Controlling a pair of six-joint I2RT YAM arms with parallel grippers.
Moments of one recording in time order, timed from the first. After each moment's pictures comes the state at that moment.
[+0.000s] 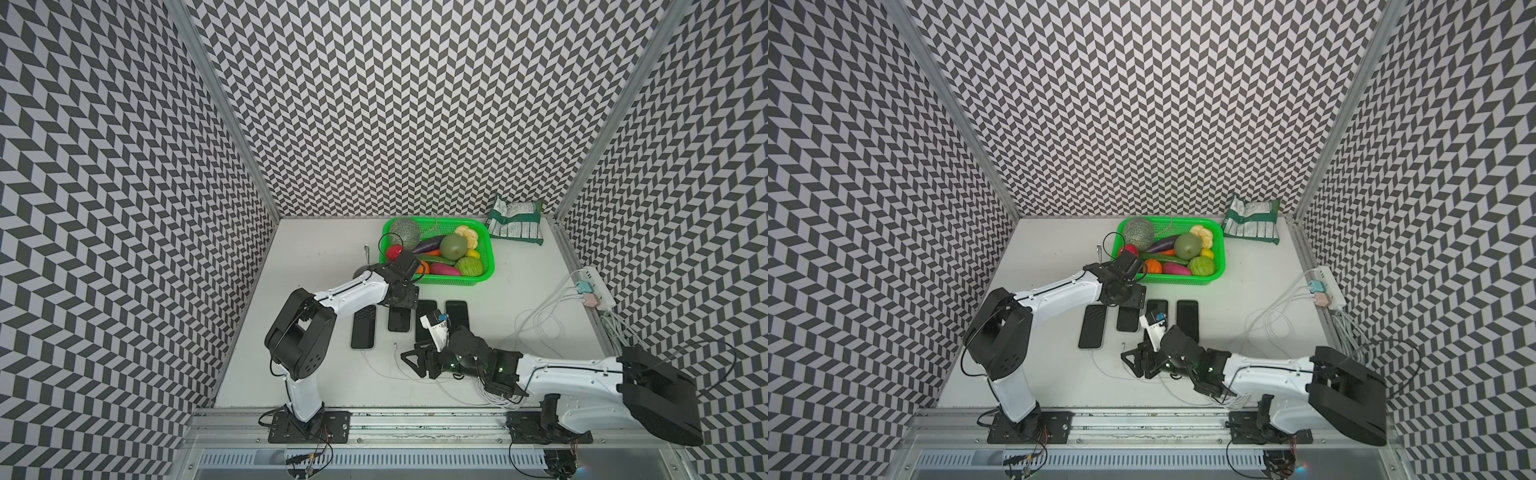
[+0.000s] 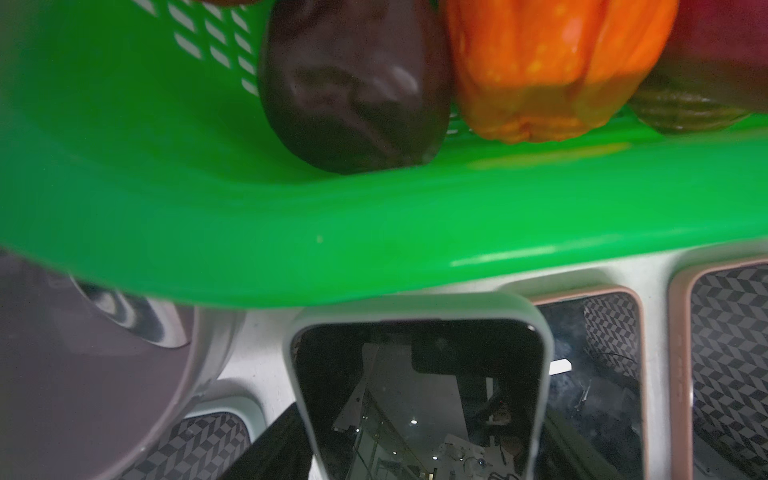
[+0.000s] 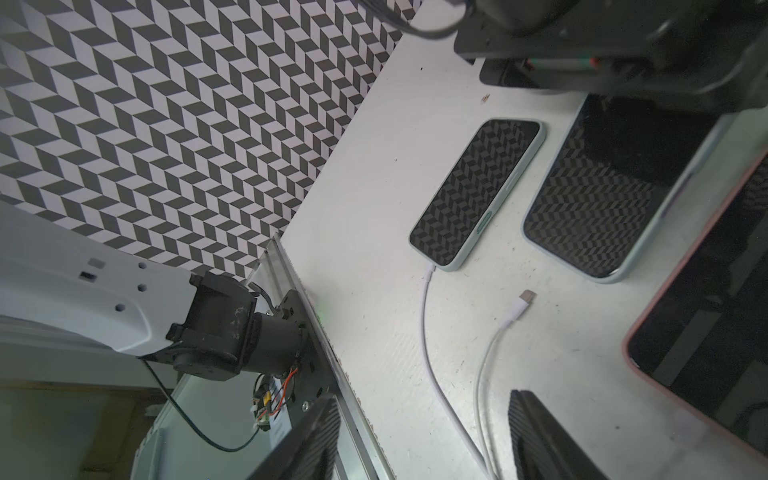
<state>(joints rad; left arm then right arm) -0.66 1.82 1.28 -0.64 -0.12 -0.47 1.14 1.25 0.47 0.33 -0.03 0.72</state>
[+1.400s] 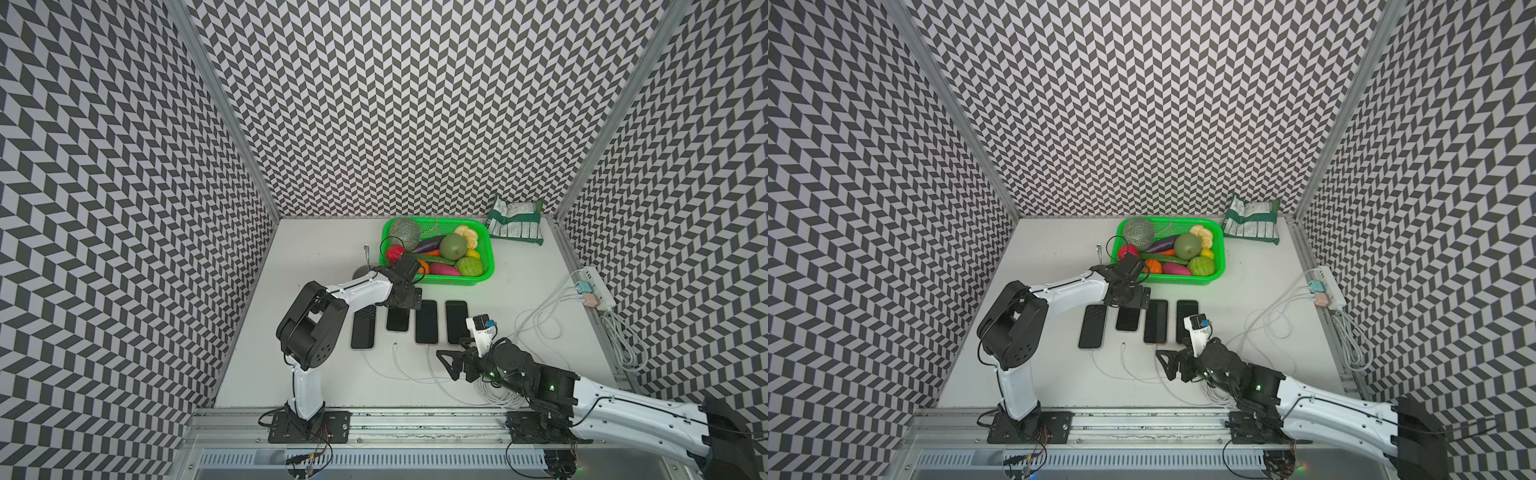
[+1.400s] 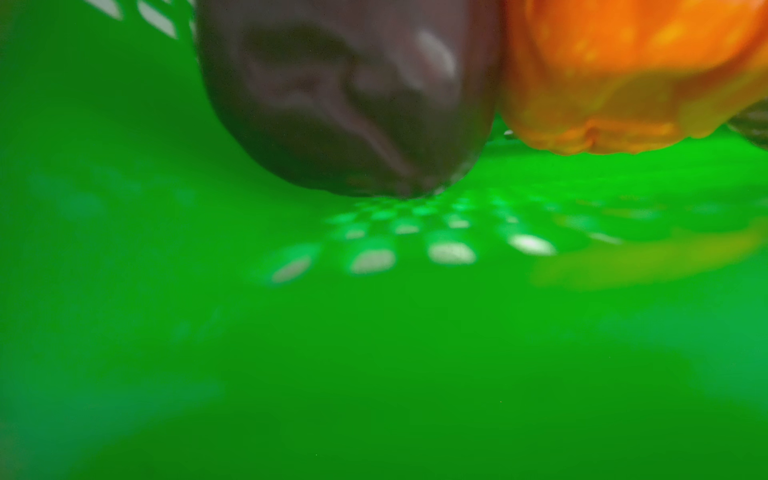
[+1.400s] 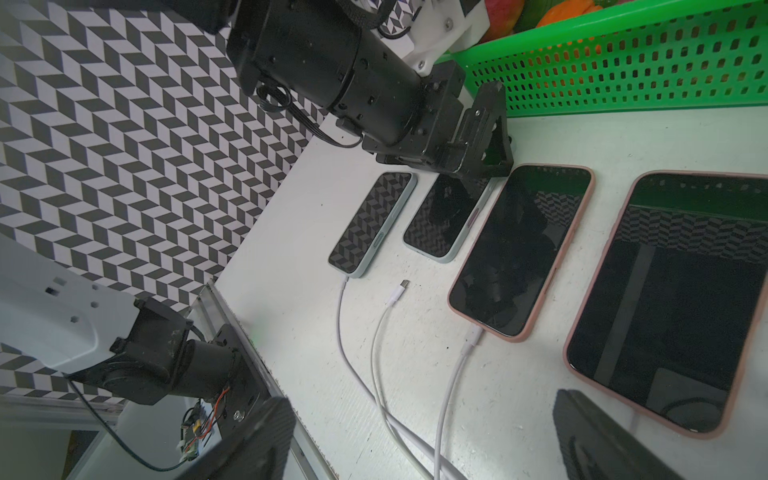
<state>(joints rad) -0.65 1.90 1.27 -0.57 -0.12 -0.48 1.10 0.74 0.29 0.00 0.19 0.70</state>
